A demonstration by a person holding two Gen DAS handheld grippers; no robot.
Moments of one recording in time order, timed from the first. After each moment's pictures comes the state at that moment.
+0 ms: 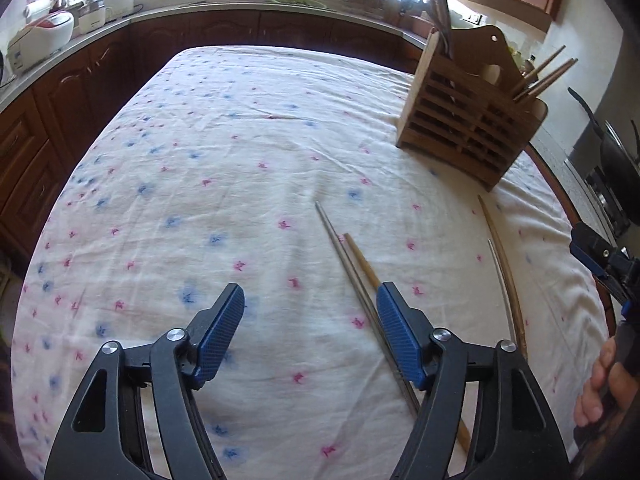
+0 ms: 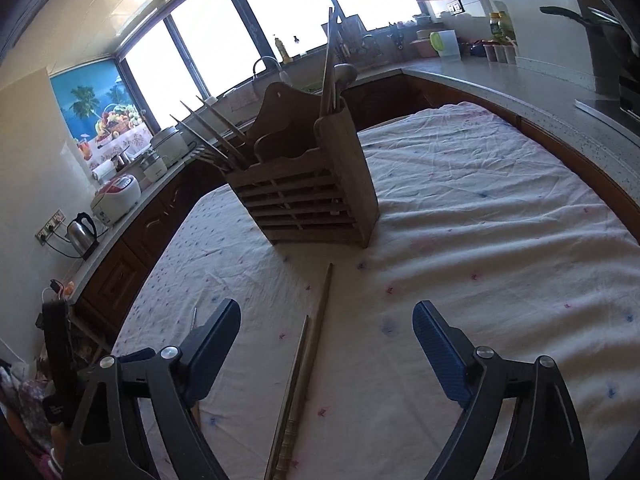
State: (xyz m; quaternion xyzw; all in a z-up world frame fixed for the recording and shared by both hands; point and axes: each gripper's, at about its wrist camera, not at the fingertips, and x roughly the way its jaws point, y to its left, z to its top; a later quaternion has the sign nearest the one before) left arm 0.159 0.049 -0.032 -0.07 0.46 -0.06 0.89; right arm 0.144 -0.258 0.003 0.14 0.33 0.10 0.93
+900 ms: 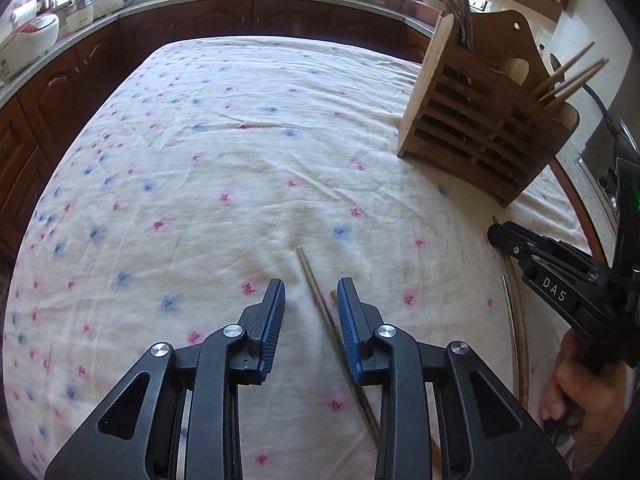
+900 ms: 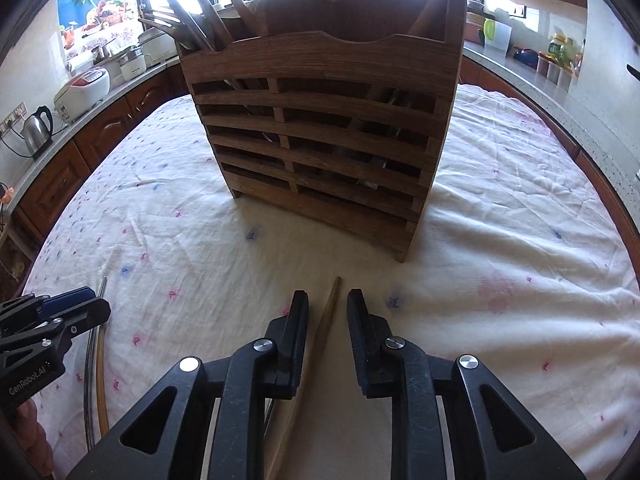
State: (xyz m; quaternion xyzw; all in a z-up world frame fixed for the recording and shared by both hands) left arm 0.213 0.032 -0.041 -0.06 0.48 -0.06 0.87; right arm 0.237 -0.196 -0.043 -0.02 0.42 0.08 0.90
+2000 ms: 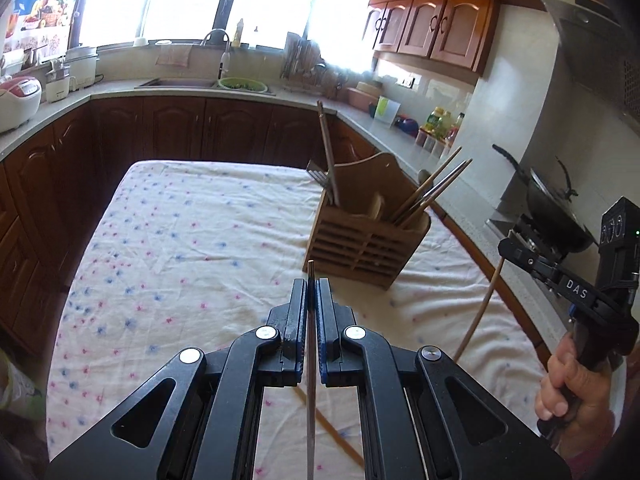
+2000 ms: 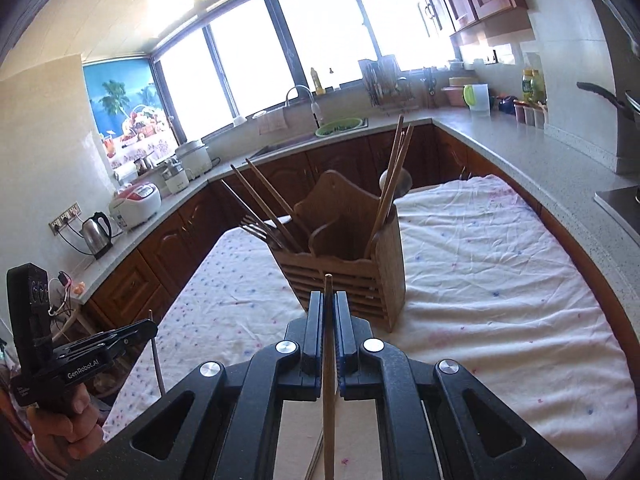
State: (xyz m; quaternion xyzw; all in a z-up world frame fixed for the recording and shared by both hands) left arm 0.143 0.037 0.102 -0.09 0.31 -0.16 0.93; right arm 0.143 -0.249 0.098 0.10 0.26 0.13 0.95
